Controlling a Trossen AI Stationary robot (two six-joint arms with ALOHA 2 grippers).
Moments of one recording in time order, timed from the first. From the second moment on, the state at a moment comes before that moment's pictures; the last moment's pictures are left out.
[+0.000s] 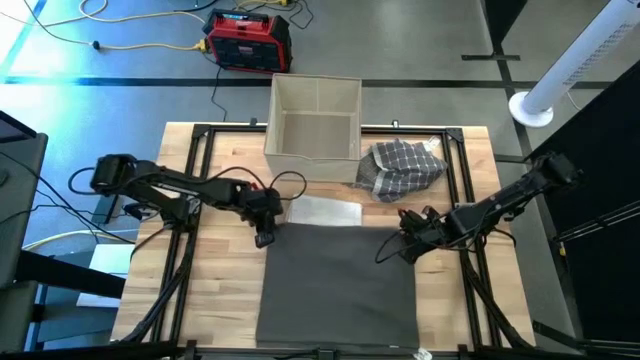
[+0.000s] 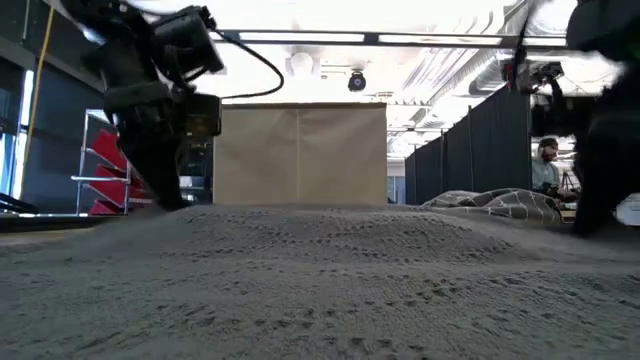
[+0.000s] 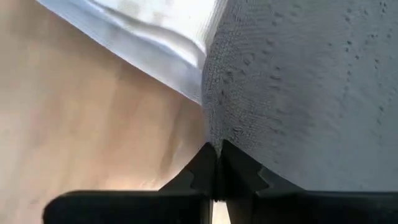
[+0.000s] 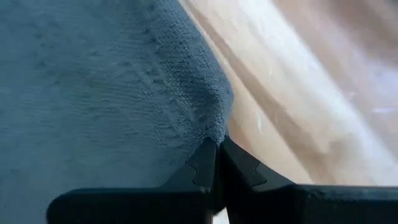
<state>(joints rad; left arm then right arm) 0.01 1.37 0.70 -0.45 0.06 -0.33 0.43 1.18 0.86 -1.04 0.53 0.83</state>
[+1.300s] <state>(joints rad) -0.57 1.53 1.06 -0.69 0.00 -0.48 0.81 1.48 0.87 -0.47 0.00 0.91</state>
